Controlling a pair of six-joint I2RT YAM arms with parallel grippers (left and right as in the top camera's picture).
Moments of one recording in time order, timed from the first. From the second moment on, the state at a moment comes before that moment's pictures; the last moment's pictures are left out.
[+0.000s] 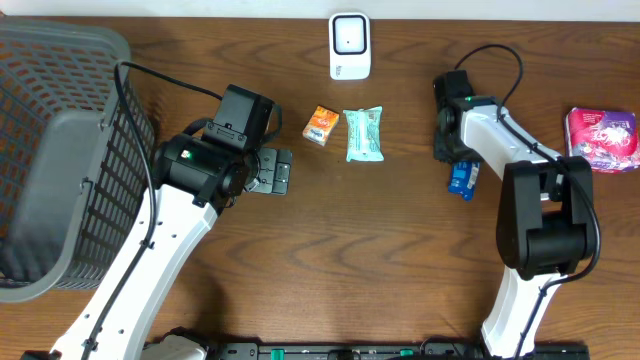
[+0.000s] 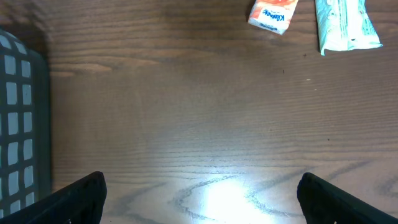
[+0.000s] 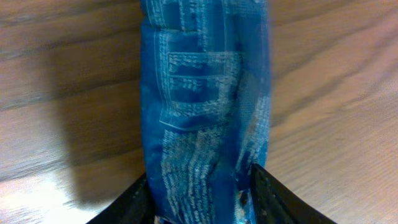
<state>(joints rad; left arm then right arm) -0.41 1.39 1.37 -1.12 -0.14 -0.23 0.13 2.08 1.40 -0.74 0.40 0.24</state>
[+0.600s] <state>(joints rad) -0.41 1.39 1.37 -1.12 -0.14 -0.23 0.12 2.07 1.50 -0.75 -0.01 0.27</state>
